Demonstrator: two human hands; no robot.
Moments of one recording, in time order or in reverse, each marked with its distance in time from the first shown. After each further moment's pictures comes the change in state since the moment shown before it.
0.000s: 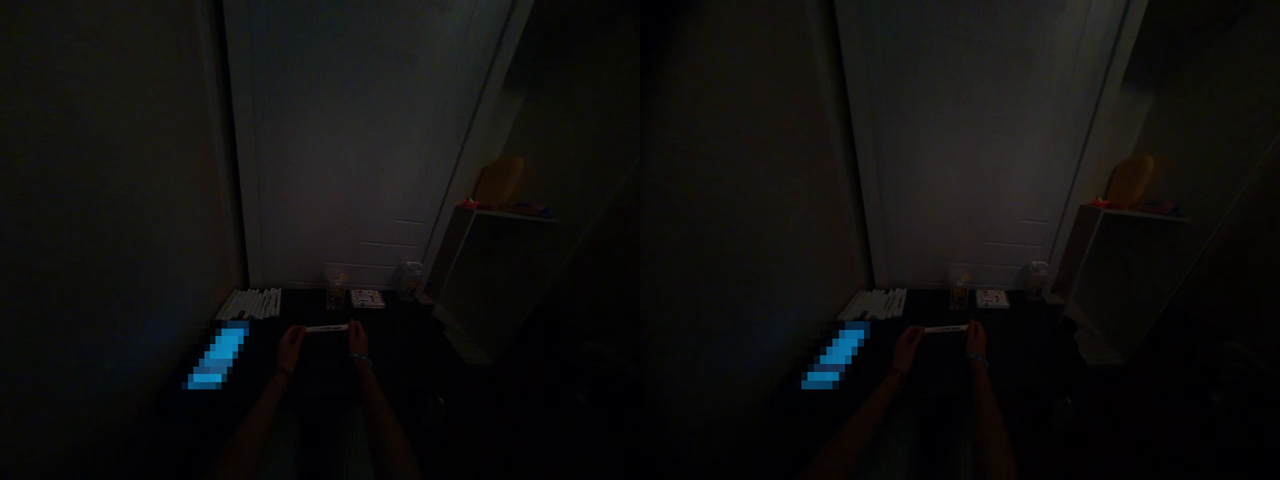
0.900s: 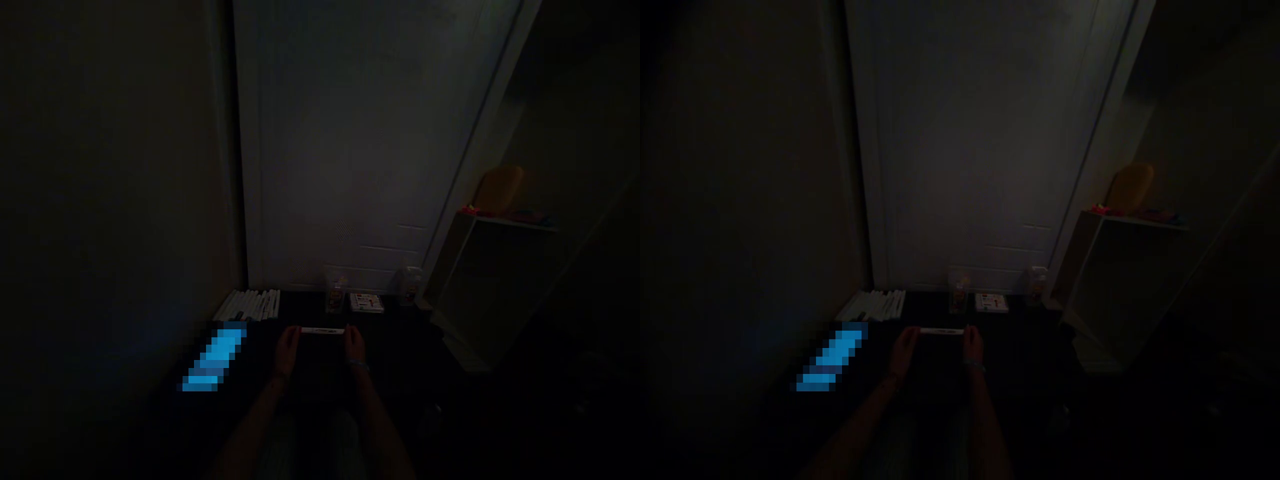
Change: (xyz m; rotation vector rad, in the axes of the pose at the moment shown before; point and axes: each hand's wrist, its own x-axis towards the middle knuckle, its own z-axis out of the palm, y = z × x) left_hand 0.002 -0.002 0.001 0.069 0.090 0.065; right_hand 0.000 0.004 0.002 -0.073 -0.052 -0.005
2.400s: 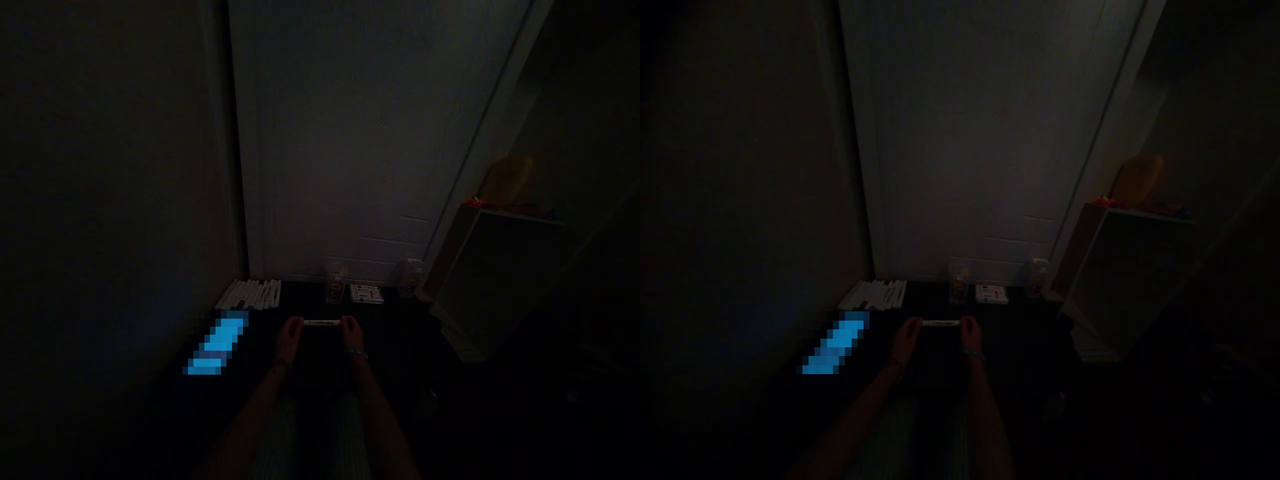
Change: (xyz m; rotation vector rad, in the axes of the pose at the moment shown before) left_hand -0.007 0.011 0.000 0.044 -0.024 0.004; right_hand -0.003 -0.012 -0.001 0.049 -0.038 0.042
